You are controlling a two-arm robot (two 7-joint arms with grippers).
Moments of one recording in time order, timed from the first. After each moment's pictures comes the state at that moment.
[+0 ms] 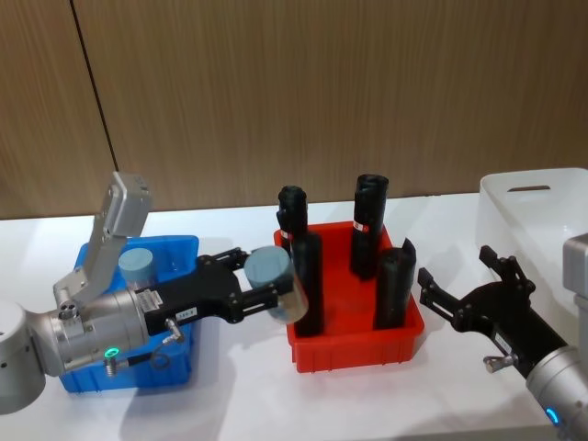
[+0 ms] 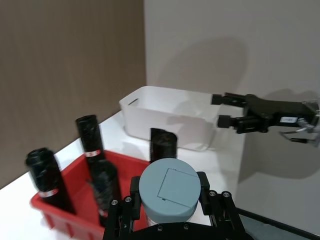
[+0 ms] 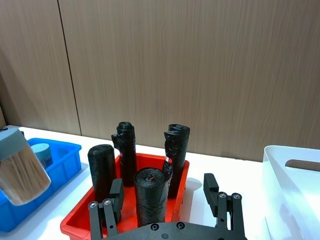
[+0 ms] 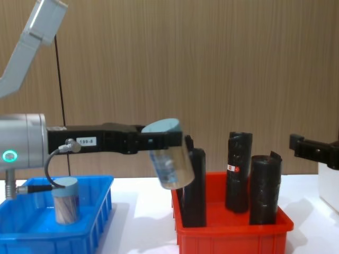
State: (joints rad) left arm -0.47 0.39 0.30 -1.31 -0.44 0.16 -0.90; right arm -0.01 0.34 -0.23 -1.77 0.29 0.03 0.07
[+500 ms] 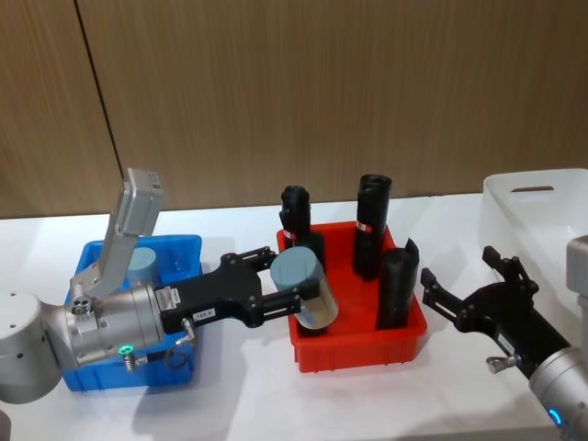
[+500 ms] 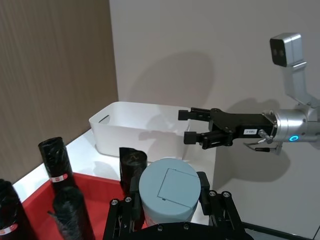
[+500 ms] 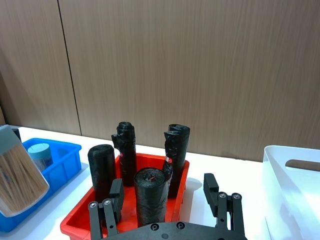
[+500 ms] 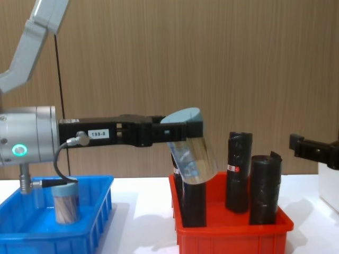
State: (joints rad) left arm -0.50 0.37 0.33 -1.29 -0.47 0.13 -1.02; right arm -0.01 0.34 -0.23 -1.77 0.29 0.03 0.07
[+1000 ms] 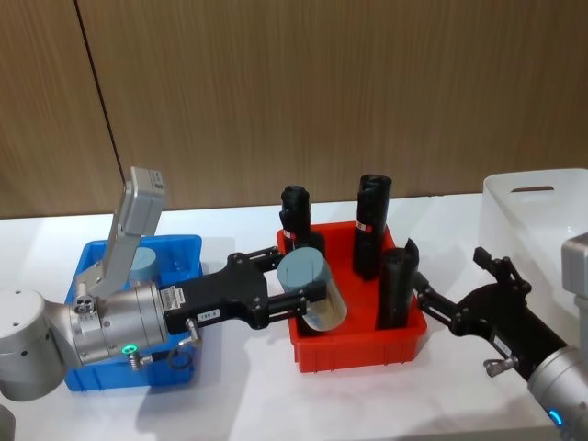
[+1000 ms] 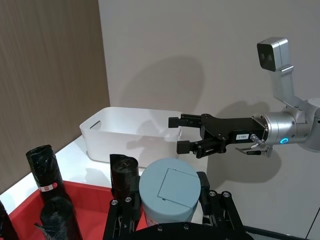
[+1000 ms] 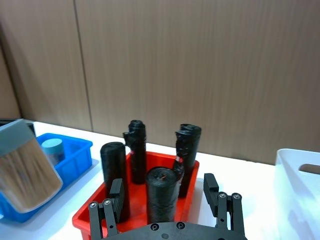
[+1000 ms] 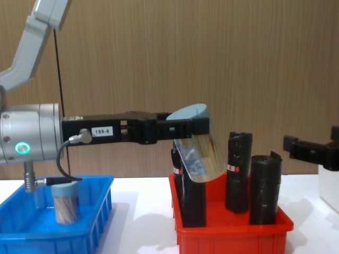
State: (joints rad) left arm -0.51 0.36 0.34 -1.28 -0.48 0.12 -1.06; right arm -0.01 0.35 -0.22 -1.77 0.29 0.05 0.12
